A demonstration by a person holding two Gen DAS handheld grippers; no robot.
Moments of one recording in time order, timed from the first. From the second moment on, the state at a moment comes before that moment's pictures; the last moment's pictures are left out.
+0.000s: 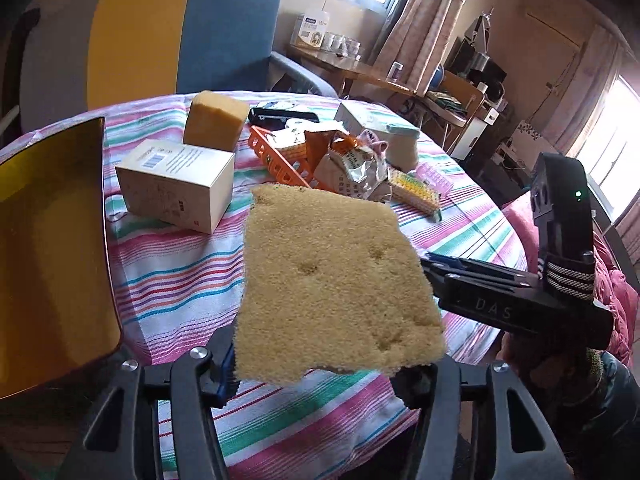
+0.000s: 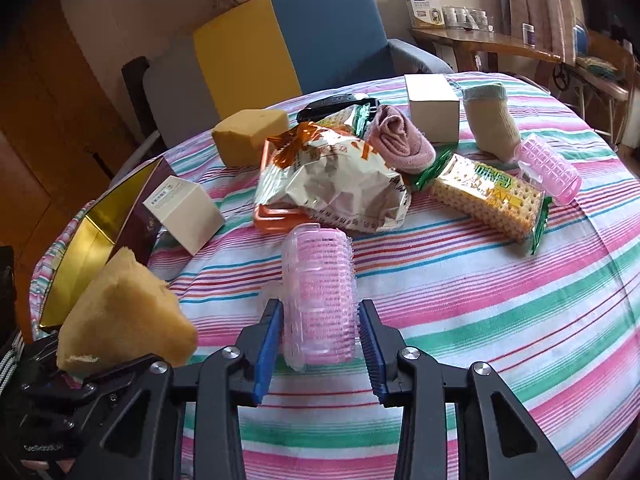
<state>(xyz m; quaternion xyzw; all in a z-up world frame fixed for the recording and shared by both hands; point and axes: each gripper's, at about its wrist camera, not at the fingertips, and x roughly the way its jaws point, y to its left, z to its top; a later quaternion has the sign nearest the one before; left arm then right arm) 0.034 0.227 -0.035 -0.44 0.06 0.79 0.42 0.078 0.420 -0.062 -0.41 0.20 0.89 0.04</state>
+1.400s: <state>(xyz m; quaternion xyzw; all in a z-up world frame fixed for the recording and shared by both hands) -0.067 0.005 -0.035 -0.43 -0.11 0.88 0.16 -0.044 0.214 0.005 -0.39 0.15 0.90 -0.16</state>
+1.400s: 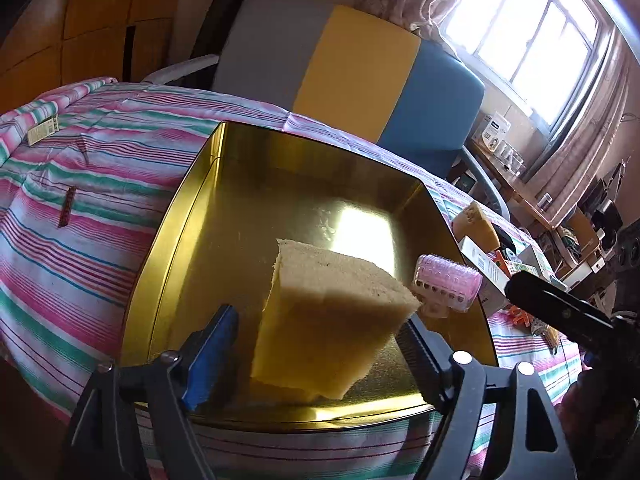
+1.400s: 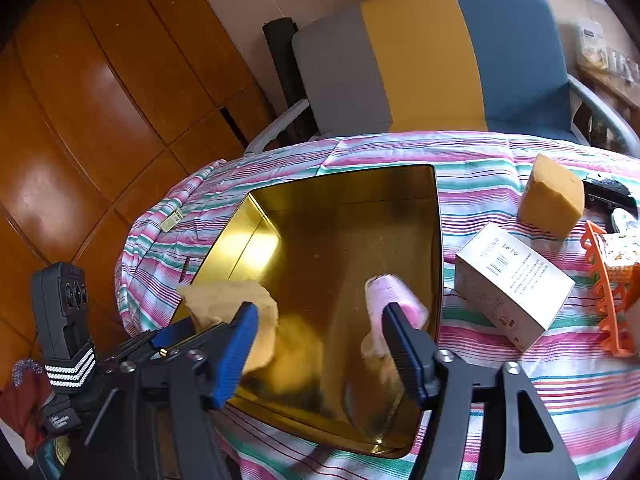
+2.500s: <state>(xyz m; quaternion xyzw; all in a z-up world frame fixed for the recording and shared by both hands) -0.042 0.205 0.019 -0.40 0.06 0.85 0.33 0.067 0.400 -0.070 -0.41 0.16 0.89 0.07</state>
